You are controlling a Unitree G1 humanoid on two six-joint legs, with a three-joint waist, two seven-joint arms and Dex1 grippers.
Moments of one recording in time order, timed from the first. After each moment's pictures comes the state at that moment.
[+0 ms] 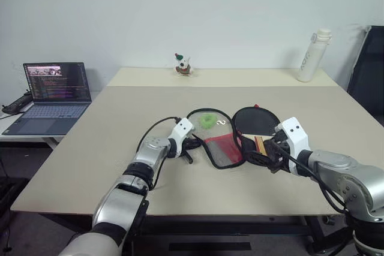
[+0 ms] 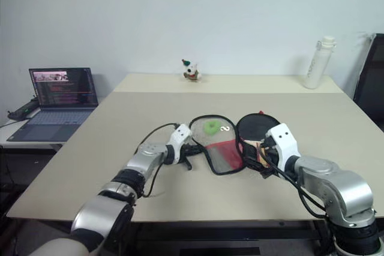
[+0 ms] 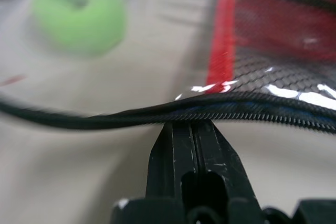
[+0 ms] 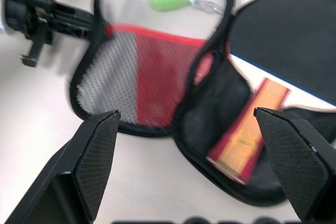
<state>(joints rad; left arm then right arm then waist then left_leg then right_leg) -1.04 0.25 -0.14 1.08 0.00 -0.01 -0.87 -0.44 -0.59 -0.14 -0.52 0.51 1.25 0.39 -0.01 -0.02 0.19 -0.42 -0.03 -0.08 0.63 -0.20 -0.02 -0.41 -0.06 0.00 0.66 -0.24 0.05</state>
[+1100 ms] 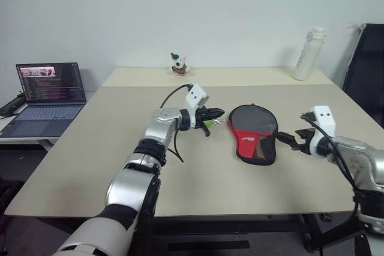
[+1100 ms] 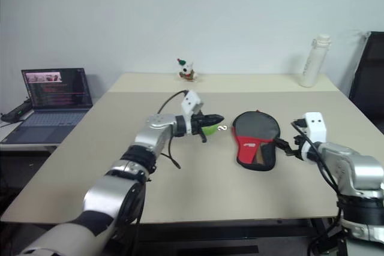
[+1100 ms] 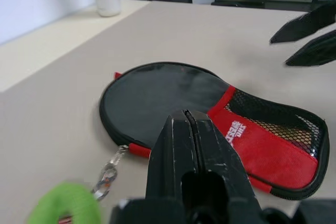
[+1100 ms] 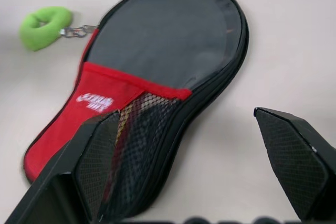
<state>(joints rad) -1.13 0.25 -0.01 0.92 -0.09 0.02 -1.01 -0.62 -0.58 -0.23 0.02 0.43 1.07 0.38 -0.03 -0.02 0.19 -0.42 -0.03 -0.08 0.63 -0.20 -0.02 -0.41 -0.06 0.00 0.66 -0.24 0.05</state>
